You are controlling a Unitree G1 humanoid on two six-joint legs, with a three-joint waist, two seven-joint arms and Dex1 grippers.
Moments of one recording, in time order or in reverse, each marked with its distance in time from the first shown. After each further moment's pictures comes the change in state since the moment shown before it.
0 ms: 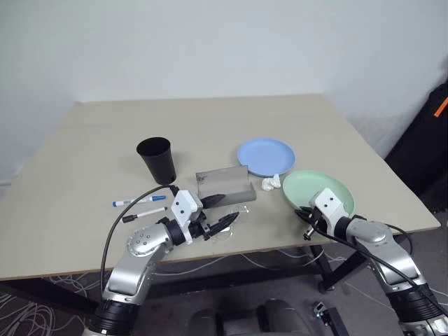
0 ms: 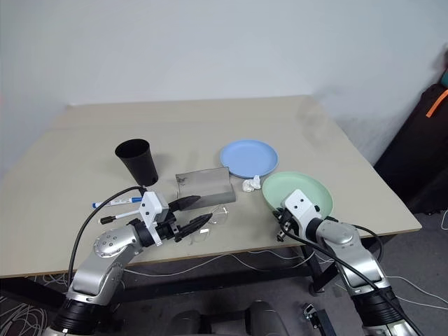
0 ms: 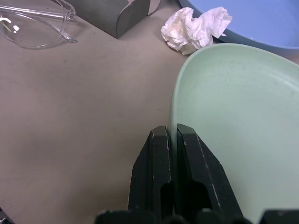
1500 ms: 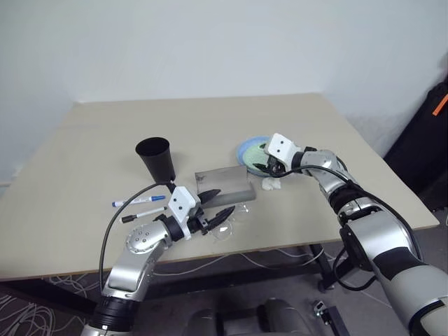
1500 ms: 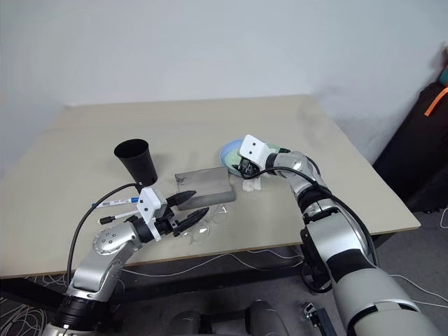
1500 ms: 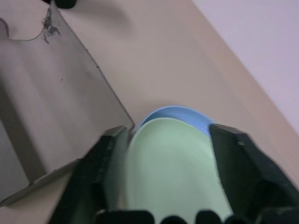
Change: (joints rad) left arm -0.017 0.003 0.009 0.030 0.016 -0.028 0.046; right arm -0.946 0.298 0.098 1.393 -0.273 -0.878 0.076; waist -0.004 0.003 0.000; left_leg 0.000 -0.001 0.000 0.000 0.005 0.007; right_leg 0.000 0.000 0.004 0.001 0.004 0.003
